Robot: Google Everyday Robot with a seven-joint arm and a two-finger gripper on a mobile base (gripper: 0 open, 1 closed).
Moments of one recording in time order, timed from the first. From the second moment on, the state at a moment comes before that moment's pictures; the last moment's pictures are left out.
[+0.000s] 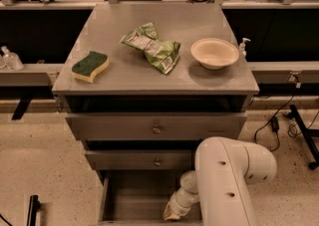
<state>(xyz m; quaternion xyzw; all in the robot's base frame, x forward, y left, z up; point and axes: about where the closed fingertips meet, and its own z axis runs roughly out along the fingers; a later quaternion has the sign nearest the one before) 0.444 -0.052 0.131 -0.70 0.66 0.25 0.08</state>
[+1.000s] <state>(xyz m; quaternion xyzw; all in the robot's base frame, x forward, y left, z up) 0.444 -0.052 0.131 -0.70 0.66 0.25 0.08</state>
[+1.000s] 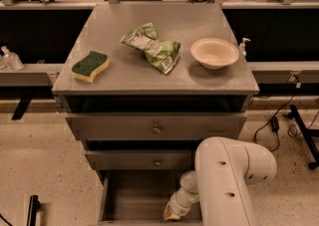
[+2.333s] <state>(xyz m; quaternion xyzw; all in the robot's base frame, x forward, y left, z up) 0.444 -0.052 0.131 -0.70 0.66 0.25 0.08</state>
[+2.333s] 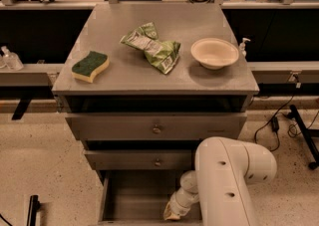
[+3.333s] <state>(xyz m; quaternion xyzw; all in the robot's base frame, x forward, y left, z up) 0.444 -0.052 0.131 -0.70 0.66 0.25 0.08</state>
